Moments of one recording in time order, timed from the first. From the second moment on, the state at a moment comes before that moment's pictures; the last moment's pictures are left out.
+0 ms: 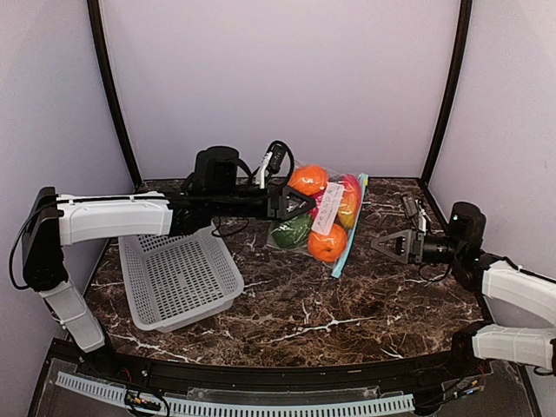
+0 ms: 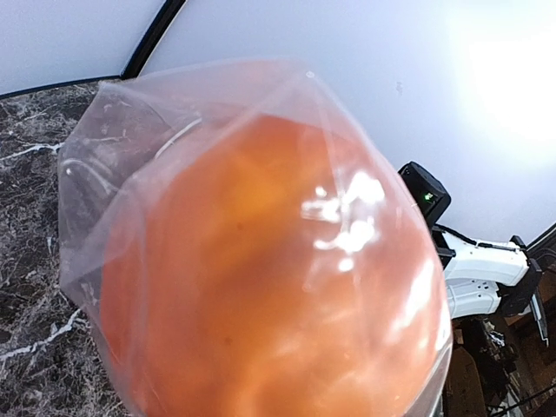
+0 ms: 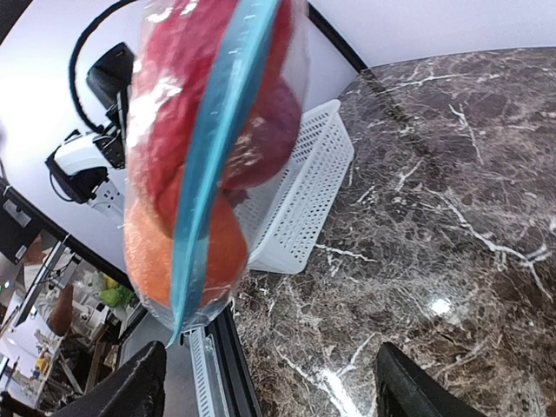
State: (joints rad) left arm -0.85 1.68 1.27 0.19 0.50 -0.61; right arm 0.27 0.94 0.39 0.32 -1.02 0.59
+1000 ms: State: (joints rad) left arm -0.85 1.68 1.19 0.39 0.52 -0.68; right arm 0.41 1.14 0.49 0.68 -1.05 0.77
